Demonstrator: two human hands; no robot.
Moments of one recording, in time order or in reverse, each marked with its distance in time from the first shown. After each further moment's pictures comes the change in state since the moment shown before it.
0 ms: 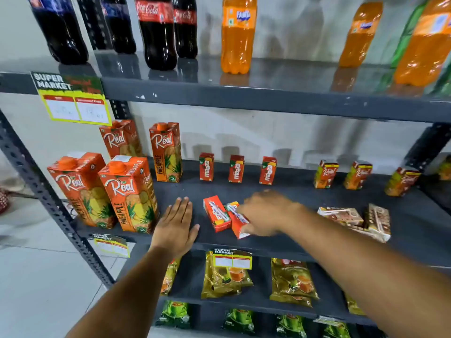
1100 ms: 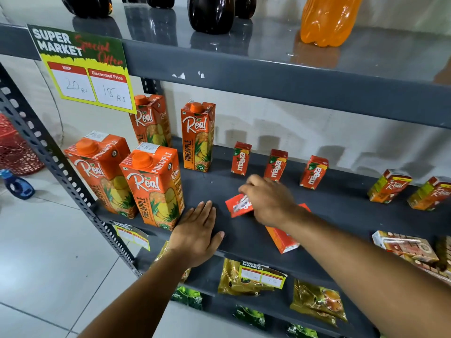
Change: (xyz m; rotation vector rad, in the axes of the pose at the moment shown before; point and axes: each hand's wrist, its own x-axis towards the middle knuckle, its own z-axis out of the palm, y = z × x) left_hand 0.007 -0.027 0.025 -0.037 -0.086 -0.017; right_hand 0.122 -0.010 0.021 0.209 0.245 0.021
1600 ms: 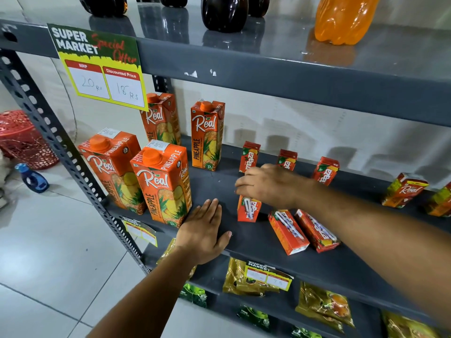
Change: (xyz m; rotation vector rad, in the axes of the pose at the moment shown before) left_hand 0.000 0.001 0.003 -0.012 0.045 -0.027; right_hand 0.028 0.017 -0.032 -0.395 -0.002 -0.647
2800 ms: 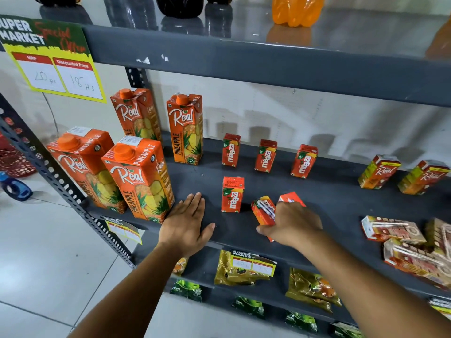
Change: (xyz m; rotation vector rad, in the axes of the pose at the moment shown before) left_hand 0.001 0.000 0.002 0.033 0.005 -0.006; right_hand -0.077 -0.073 0.034 0.589 -0.342 1.114
